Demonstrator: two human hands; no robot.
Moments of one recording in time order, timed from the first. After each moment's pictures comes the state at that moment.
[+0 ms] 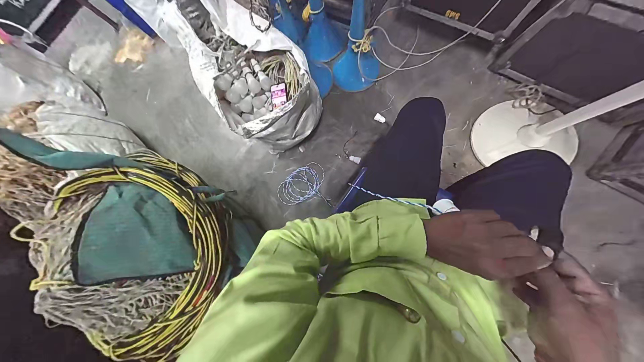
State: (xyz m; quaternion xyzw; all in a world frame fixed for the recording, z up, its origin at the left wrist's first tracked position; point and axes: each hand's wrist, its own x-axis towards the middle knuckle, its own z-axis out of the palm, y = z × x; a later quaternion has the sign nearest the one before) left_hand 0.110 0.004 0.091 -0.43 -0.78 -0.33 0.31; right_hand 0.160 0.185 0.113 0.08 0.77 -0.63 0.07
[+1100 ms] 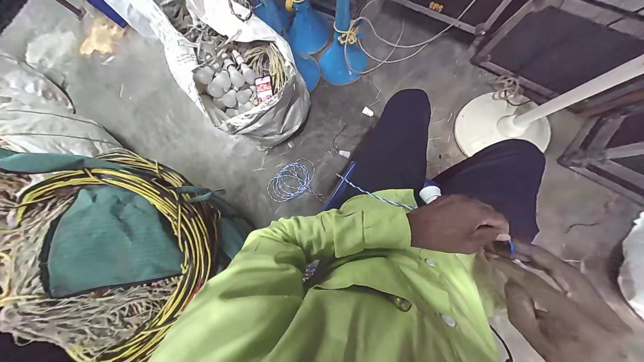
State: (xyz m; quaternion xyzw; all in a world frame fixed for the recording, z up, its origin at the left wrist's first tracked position) left_hand 0.099 -0.001 0.097 -0.33 -0.73 -0.59 -0.09; right_hand 0.171 0.220 0.121 -0.30 0.90 -0.31 -0.07
